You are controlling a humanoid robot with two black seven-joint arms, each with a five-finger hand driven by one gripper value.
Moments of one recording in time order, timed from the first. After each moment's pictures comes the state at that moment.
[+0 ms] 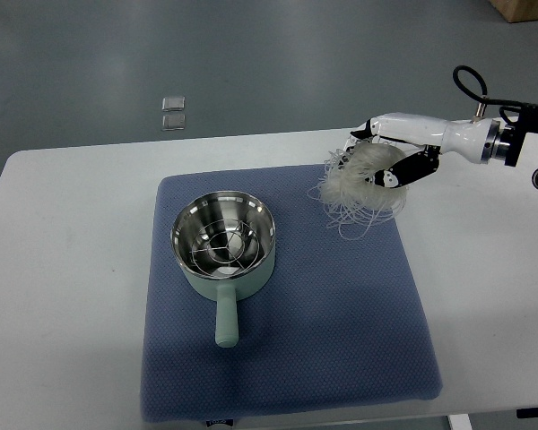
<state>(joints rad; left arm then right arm) 0.00 0.00 -0.02 -0.11 0.02 0.04 0.06 0.94 -0.67 0.49 1.14 -1.46 0.24 0.61</state>
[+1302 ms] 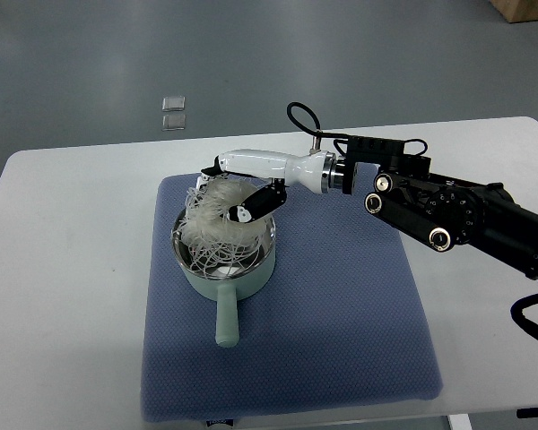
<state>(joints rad) 0.00 0.00 -0.02 -0.11 0.02 0.04 0.06 0.98 -0.10 0.44 0.83 -1.49 0.23 0.61</state>
